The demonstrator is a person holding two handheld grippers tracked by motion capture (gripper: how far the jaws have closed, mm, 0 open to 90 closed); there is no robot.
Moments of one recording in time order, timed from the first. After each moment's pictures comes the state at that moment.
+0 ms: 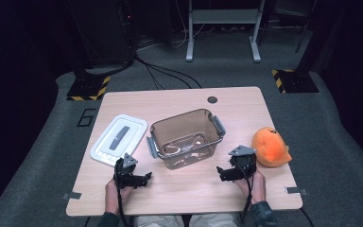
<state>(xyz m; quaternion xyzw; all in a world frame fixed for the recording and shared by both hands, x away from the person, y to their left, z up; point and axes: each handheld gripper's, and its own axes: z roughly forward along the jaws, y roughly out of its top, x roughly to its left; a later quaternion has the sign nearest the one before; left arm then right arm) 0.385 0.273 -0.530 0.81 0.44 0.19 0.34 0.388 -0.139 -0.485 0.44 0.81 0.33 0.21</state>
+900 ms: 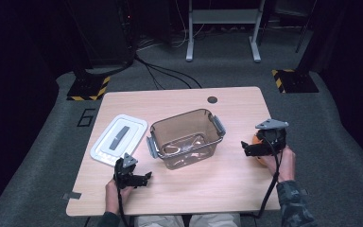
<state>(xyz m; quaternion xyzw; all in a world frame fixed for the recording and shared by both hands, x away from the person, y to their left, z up) 0.385 0.273 -0.530 0.80 0.45 0.19 0.35 0.417 -0.206 -0.396 0.46 0.78 0.32 0.28</state>
